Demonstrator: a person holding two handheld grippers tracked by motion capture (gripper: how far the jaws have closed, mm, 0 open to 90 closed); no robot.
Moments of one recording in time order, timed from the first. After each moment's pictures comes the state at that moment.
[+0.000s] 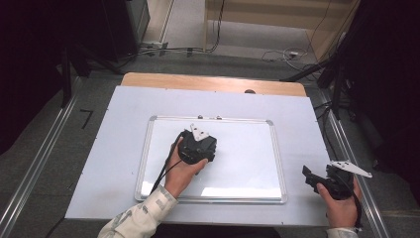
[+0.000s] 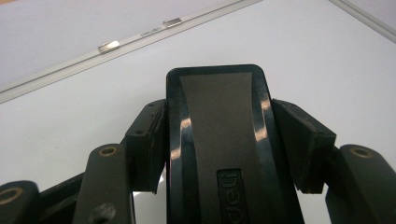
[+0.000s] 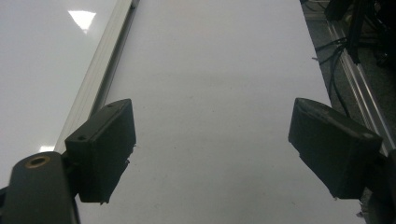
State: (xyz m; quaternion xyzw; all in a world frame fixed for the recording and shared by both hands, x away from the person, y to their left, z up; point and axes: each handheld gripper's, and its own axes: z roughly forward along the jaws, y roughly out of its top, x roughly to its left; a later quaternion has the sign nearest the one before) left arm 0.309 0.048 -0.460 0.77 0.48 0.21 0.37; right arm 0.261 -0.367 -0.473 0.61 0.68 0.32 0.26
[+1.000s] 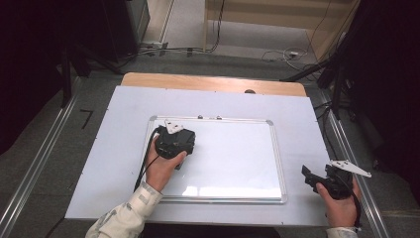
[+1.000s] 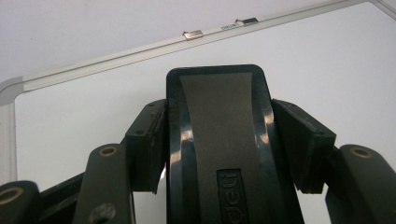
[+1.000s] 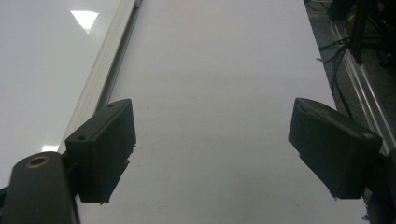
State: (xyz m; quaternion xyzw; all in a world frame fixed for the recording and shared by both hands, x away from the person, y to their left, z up) left arm 0.314 0.103 -0.458 0.73 0.54 0.22 0.37; right arm 0.262 -0.366 -0.473 0.61 0.68 0.32 0.26
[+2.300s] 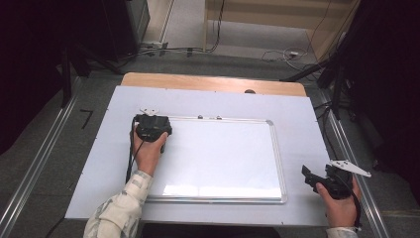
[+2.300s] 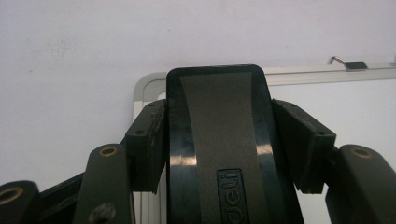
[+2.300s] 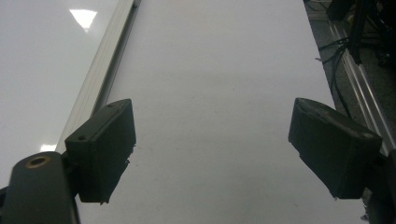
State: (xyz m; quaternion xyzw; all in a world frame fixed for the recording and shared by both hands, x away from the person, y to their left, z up) left arm 0.365 0.160 -0.476 0.64 0.65 0.27 0.32; right arm 0.262 -0.366 -0.474 0.61 0.68 0.32 0.26
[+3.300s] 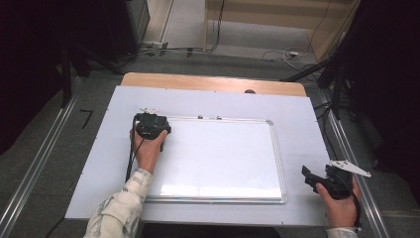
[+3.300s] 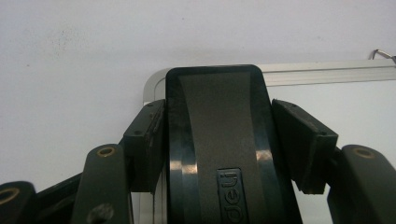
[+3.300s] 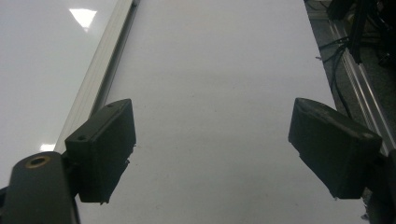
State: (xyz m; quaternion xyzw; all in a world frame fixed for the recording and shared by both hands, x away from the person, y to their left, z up) left arm 0.376 0.164 -0.485 0.64 0.65 0.27 0.31; right arm 0.263 -0.366 -0.475 0.61 0.68 0.32 0.26
